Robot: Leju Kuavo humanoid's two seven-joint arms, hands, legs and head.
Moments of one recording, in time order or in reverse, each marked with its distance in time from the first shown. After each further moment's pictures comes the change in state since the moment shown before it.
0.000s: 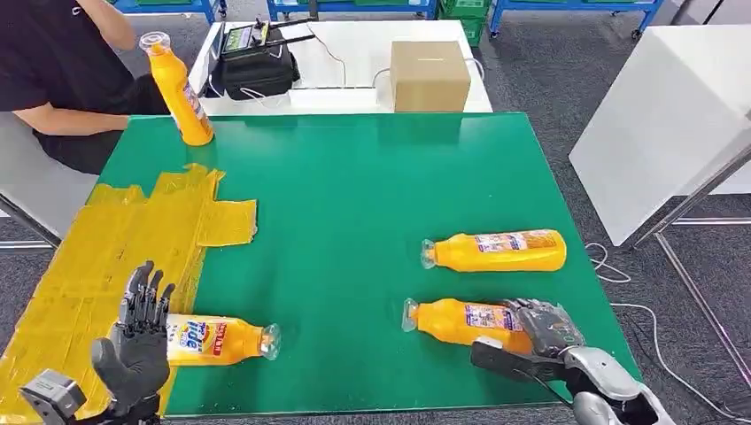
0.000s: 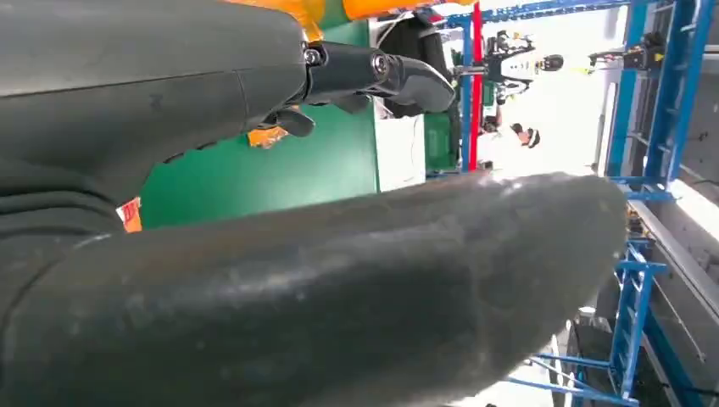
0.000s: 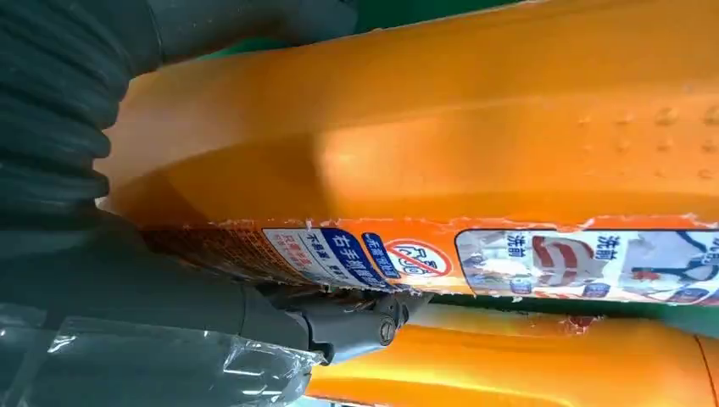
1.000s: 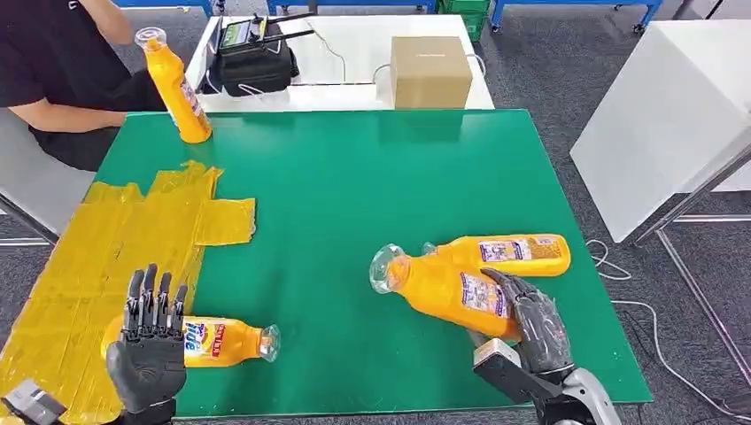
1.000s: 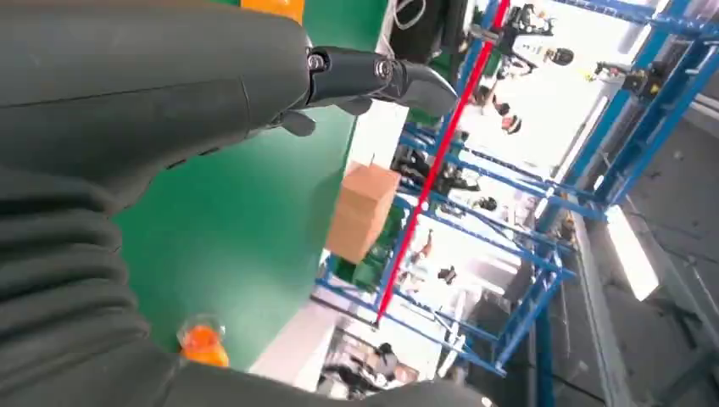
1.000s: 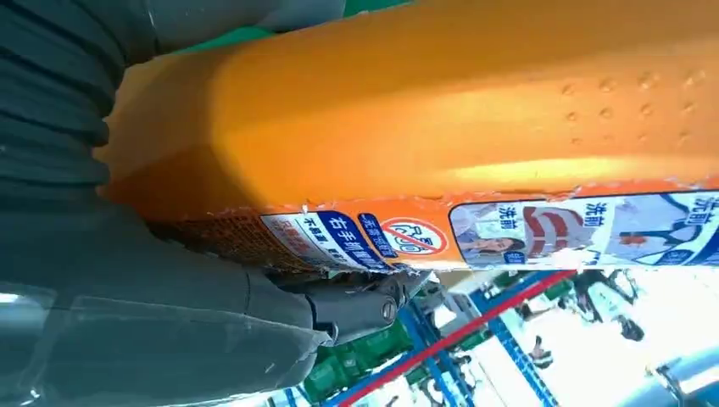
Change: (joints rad) left arm 0.047 -0.056 -0.092 -0.052 0.305 -0.037 0.066; right arm 0.152 0.237 -0.133 -0.264 -0.237 -0.460 -0.341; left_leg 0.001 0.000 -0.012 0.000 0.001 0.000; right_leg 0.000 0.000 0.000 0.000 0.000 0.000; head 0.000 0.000
